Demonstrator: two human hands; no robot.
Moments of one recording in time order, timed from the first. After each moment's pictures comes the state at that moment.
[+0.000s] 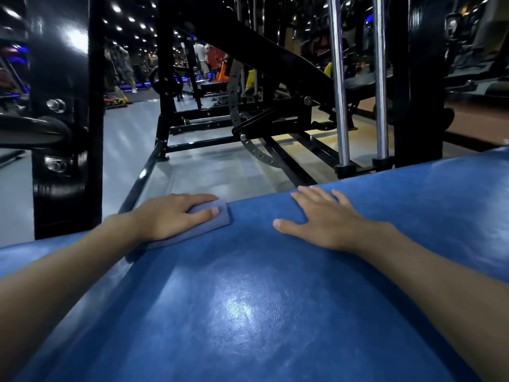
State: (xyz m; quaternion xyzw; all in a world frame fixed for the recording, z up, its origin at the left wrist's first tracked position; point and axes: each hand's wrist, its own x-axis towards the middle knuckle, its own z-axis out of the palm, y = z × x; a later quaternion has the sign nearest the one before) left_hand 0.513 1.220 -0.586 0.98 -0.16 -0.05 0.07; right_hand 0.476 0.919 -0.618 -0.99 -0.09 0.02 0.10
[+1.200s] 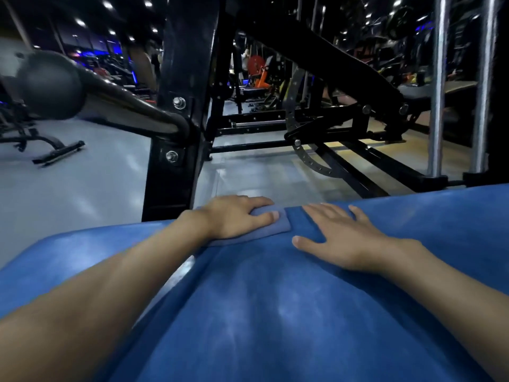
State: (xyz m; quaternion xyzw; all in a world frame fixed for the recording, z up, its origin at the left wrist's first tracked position) left_hand 0.499 1.302 -0.588 0.98 -0.17 -0.04 0.07; right_hand 0.452 1.072 -0.605 -0.99 -0.15 0.04 0.06
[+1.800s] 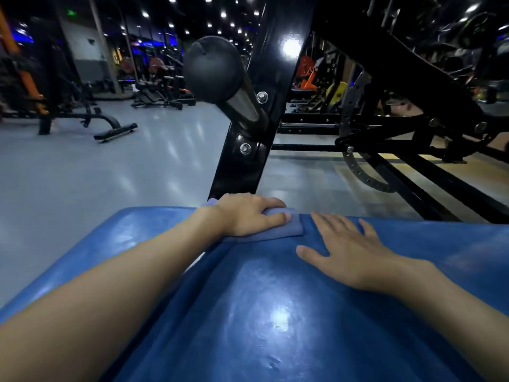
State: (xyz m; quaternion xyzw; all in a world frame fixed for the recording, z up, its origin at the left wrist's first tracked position) left_hand 0.479 1.402 -0.589 0.99 -0.12 -0.02 0.08; right_hand 0.441 1.182 -0.603 -0.98 -0.21 0.05 0.03
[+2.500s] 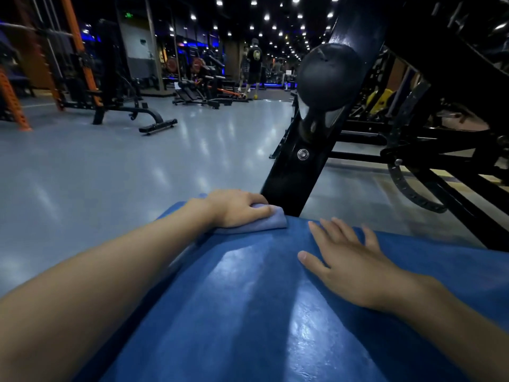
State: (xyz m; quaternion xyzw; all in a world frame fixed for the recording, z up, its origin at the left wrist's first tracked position) left_hand 0.459 1.517 -0.586 1.00 -0.01 -0.03 0.07; right_hand 0.426 1.269 -0.599 -0.96 -0.28 0.05 0.00
